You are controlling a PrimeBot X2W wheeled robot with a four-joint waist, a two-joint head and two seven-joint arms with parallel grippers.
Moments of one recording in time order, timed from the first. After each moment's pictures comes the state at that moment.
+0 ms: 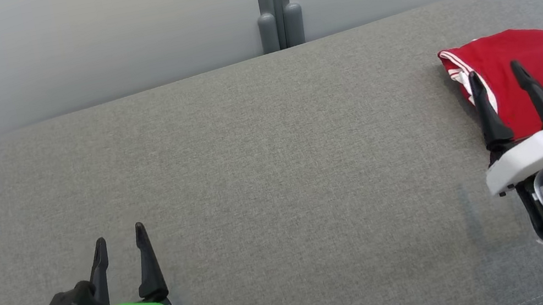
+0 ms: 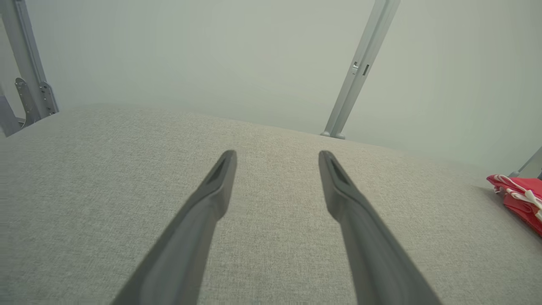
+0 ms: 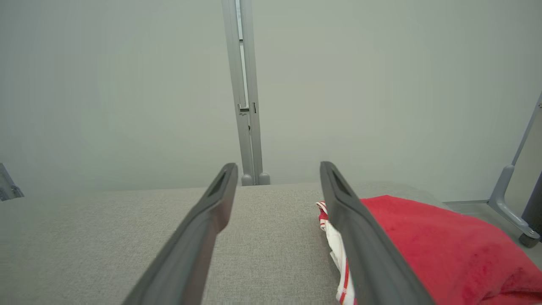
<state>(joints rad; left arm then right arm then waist) -0.13 0.08 -0.13 0.33 -0.41 0.01 -0.26 -0.35 -0.18 0.00 0.37 0.22 0.13 -0.23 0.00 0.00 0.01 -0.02</state>
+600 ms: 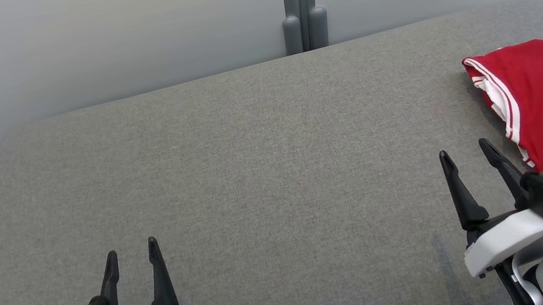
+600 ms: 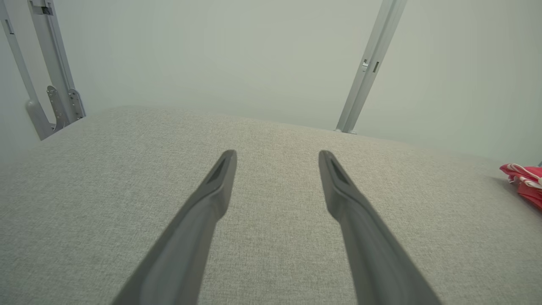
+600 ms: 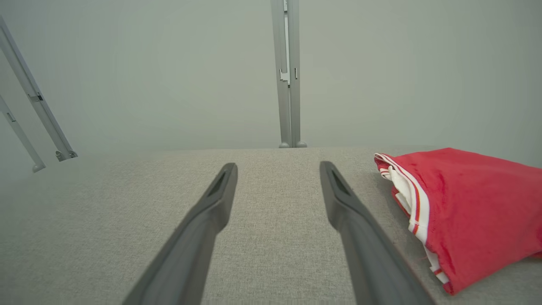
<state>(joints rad) -0.06 0.07 -0.15 0.28 -0.35 0.02 -0.26 -0.10 -0.05 0.02 0.20 0.13 0.13 -0.22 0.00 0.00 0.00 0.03</state>
